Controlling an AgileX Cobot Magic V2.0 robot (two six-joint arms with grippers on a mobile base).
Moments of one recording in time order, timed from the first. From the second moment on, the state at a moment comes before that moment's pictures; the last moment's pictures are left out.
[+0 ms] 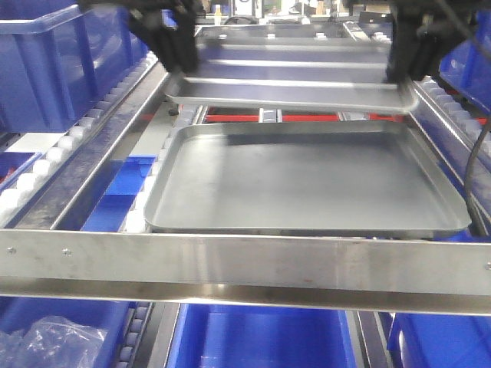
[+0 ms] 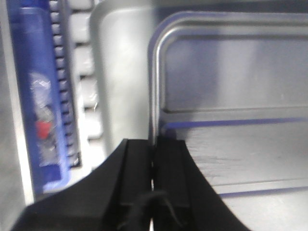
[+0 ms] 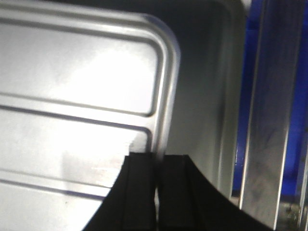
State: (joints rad) left arm -0.59 1.91 -1.86 0.09 1.06 -0.40; right arm 0.32 1.62 -1.39 -0.11 0.86 0.39
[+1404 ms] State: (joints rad) left arm -0.74 1.38 -1.54 0.08 1.12 -0.45; right arm 0.49 1.15 -1.32 -0.10 1.08 0.43
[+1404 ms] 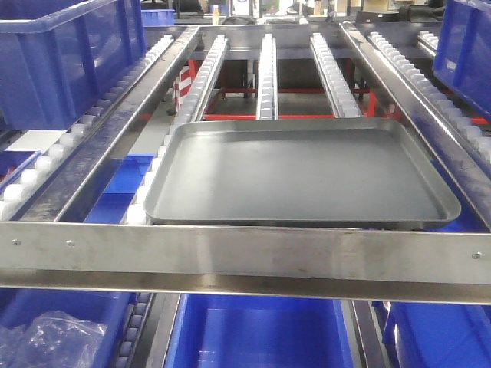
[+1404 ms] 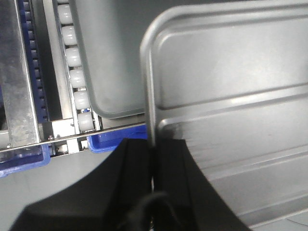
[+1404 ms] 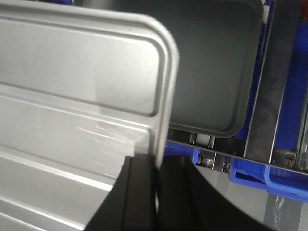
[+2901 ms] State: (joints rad) left arm -0.74 1.38 -1.54 0.08 1.12 -0.45; right arm 0.49 1.15 -1.32 -0.09 1.08 0.42
